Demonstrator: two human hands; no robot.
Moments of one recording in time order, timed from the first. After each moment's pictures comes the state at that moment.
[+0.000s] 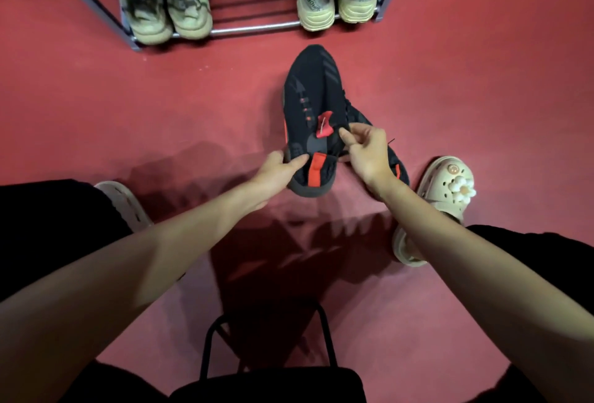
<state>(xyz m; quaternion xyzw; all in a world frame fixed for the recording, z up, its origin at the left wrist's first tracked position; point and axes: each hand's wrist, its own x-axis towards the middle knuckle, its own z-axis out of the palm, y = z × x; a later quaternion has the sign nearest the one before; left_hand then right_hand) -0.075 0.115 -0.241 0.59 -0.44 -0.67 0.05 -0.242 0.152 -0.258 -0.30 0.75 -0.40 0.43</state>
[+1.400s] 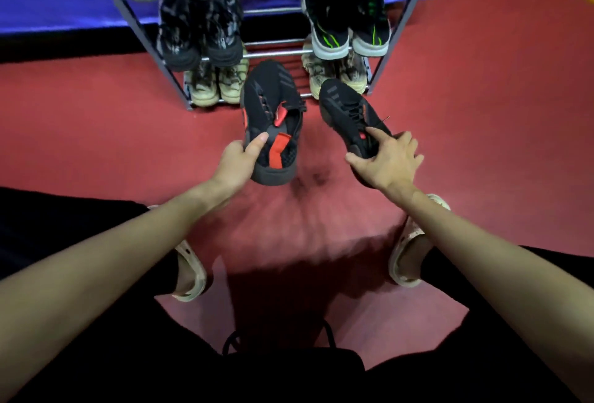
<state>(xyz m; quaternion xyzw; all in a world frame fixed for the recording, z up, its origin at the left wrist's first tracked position) 0.001 0.084 -0.093 0.63 -0.55 -0.52 0.20 -0.229 0.161 -0.092 -0.43 0.88 -0.10 0.17</state>
